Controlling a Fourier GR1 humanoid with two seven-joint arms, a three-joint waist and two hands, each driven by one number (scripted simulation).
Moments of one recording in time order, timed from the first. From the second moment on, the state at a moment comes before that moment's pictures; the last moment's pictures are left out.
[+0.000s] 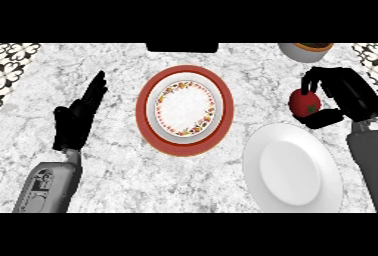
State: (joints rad) left arm -0.28 0.19 0.01 -1.41 -0.09 0.02 0.11; right arm -0.47 -0.46 -0.02 -1.27 0.72 0.09 -0.22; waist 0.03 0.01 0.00
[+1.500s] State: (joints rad) left arm -0.30 0.18 0.03 -1.39 -0.10 0.01 0.09; right arm -0.92 -0.01 0.31 -0.75 0.75 -0.06 -0.08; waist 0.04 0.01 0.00
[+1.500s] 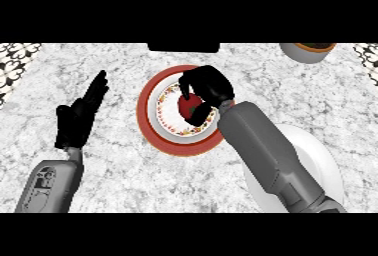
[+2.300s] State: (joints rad) left arm -0.33 0.16 0.01 -1.37 -0.12 0.00 0.09; right arm -0.95 0.00 0.40 -0.57 0.23 -0.18 -0.18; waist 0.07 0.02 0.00
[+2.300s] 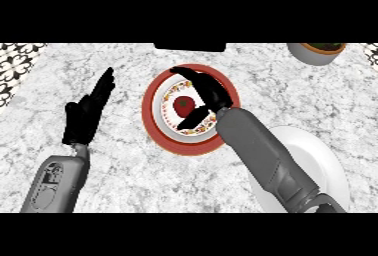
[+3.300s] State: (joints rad) left arm -0.25 0.16 0.03 -1.46 -0.11 0.00 0.11; right arm -0.98 -0.31 0.03 -0.35 -0.01 0.07 -0.45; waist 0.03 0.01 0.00
